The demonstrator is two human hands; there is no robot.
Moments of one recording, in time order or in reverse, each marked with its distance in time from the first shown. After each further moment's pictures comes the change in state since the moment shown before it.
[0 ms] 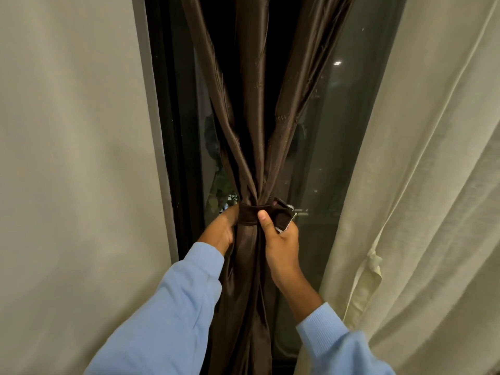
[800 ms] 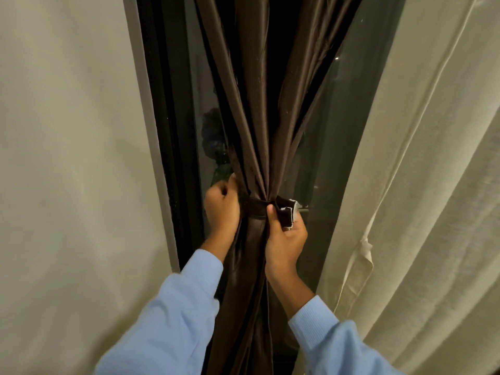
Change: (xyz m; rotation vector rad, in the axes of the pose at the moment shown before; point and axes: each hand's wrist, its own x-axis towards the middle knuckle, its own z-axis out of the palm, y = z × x) left_hand -0.022 0.006 0.019 0.335 0.474 0.795; right_hand 0.006 0.009 0.005 0.190 0.273 -0.050
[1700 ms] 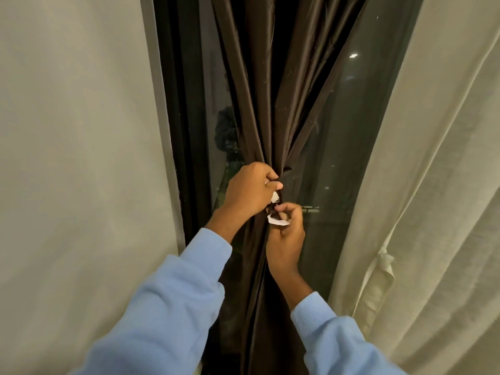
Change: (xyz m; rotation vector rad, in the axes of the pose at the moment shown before) left_hand -0.002 0.058 0.003 0.636 -0.462 0.284; right_hand 0.002 0.019 -0.009 -0.356 -0.104 -0.199
